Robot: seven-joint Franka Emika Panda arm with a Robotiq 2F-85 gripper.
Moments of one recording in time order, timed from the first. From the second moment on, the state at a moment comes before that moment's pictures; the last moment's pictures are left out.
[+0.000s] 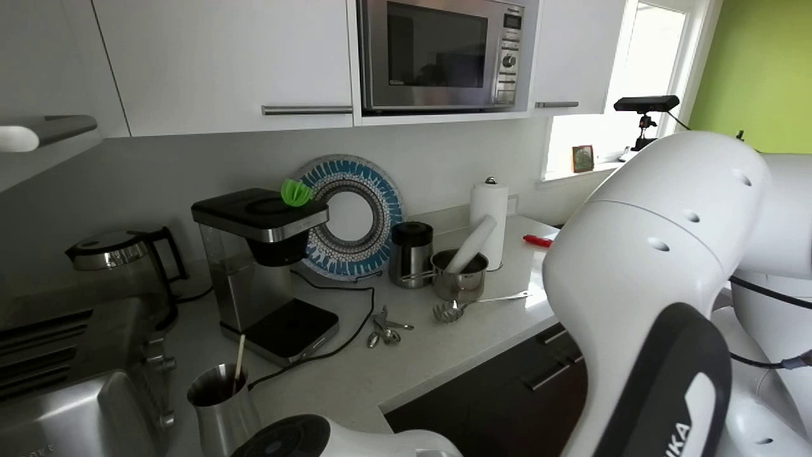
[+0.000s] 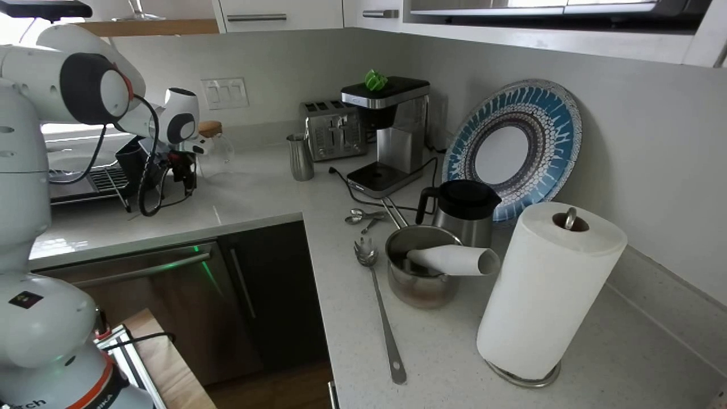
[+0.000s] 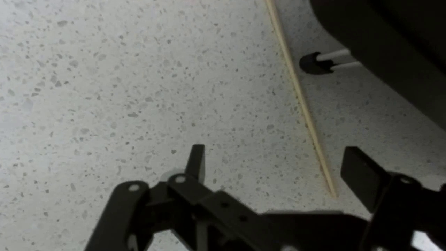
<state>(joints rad) 0.48 0.42 0.40 -1.83 0.20 2.27 0.73</state>
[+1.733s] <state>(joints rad) 0.56 0.56 0.31 -1.62 0.24 2.11 0.85</state>
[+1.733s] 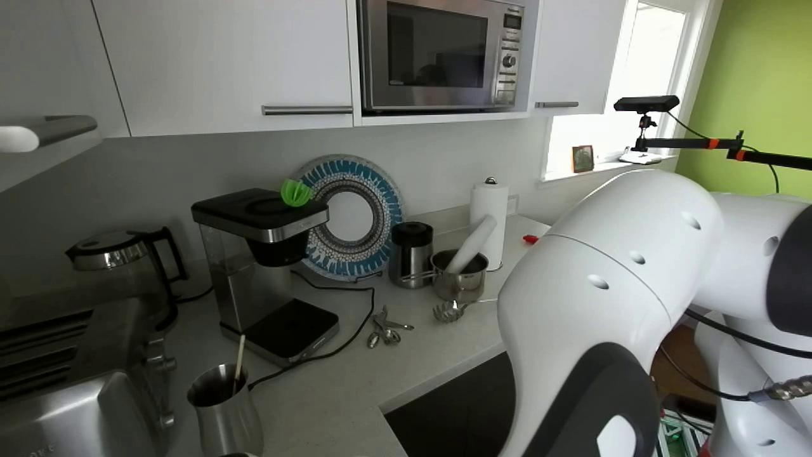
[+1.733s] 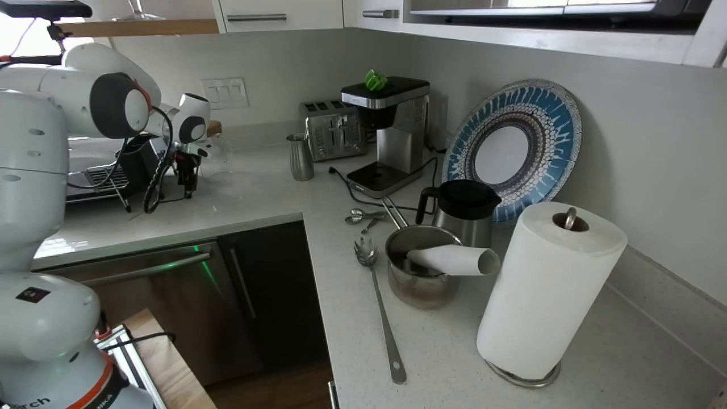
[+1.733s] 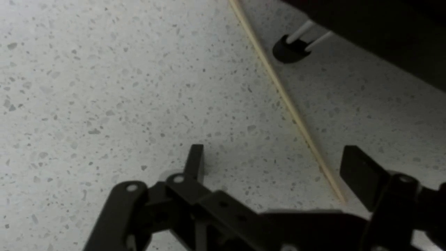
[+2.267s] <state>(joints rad) 0.62 0.60 0.28 -1.56 0.20 2.02 0.93</state>
